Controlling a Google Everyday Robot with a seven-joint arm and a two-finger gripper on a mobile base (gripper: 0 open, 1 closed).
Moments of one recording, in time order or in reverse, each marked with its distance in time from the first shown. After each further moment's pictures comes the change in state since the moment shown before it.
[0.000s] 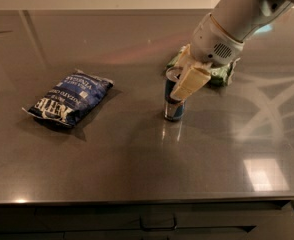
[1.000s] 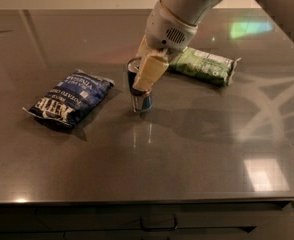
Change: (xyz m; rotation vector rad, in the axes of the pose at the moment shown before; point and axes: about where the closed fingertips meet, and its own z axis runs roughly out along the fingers) arm -0.082 -0.001 0.024 -0.051 0.014 -0.095
